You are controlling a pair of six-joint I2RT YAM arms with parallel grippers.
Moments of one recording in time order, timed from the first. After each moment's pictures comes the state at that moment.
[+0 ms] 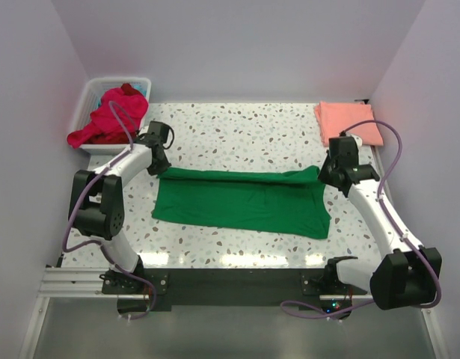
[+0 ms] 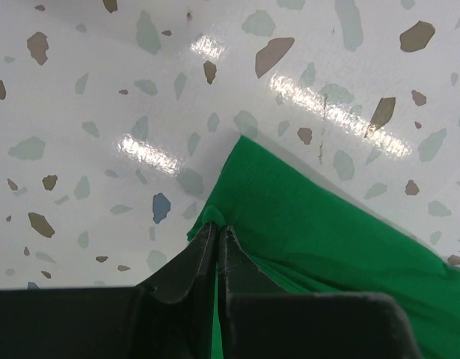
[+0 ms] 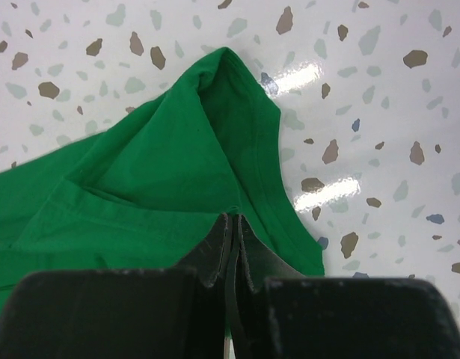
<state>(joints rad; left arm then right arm) -0.19 1.74 1.19 -0.58 -0.35 -0.60 0.13 1.19 0.97 -0.64 0.27 0.46</state>
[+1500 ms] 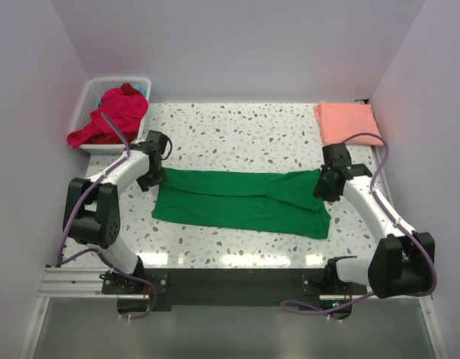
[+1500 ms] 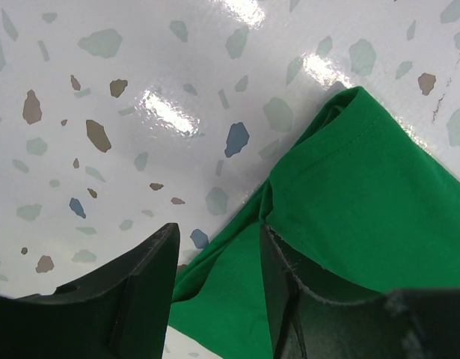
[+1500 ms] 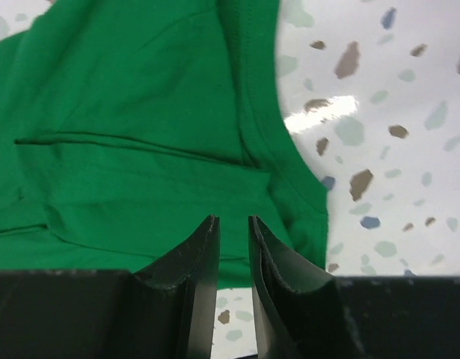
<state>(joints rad) -0.19 1.66 1.10 -0.75 -0.42 -0.77 0.13 1.26 0.91 -0.81 0.20 0.52</state>
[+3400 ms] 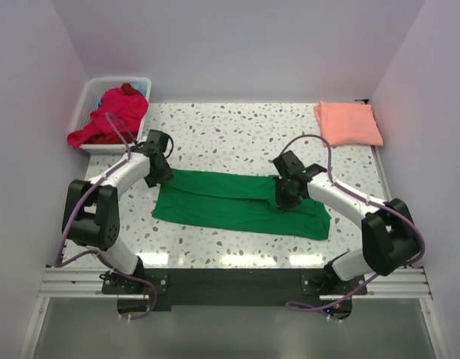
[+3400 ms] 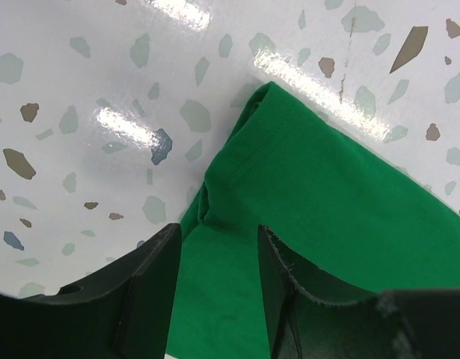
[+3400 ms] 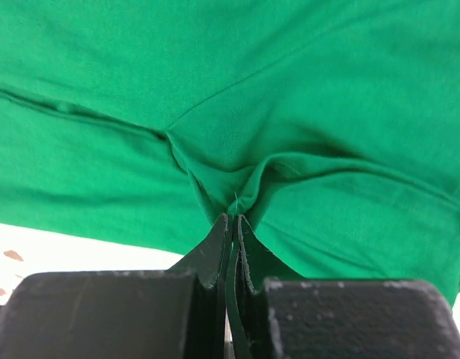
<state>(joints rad) -0.21 1.64 1.07 -0.61 -0.29 -0.69 0.52 1.47 0.96 -0.69 0.06 0.48</state>
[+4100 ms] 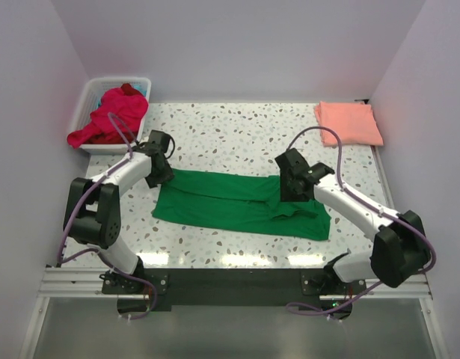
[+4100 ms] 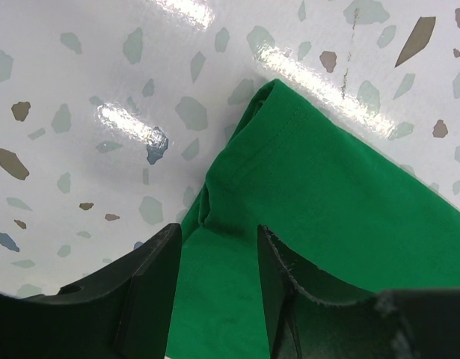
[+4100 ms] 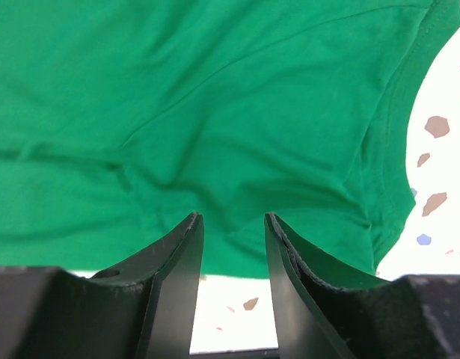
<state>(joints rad) -0.21 1.65 1.07 -0.61 -0.29 -0.69 0.56 1.35 0.99 -0.79 0.31 0.52</state>
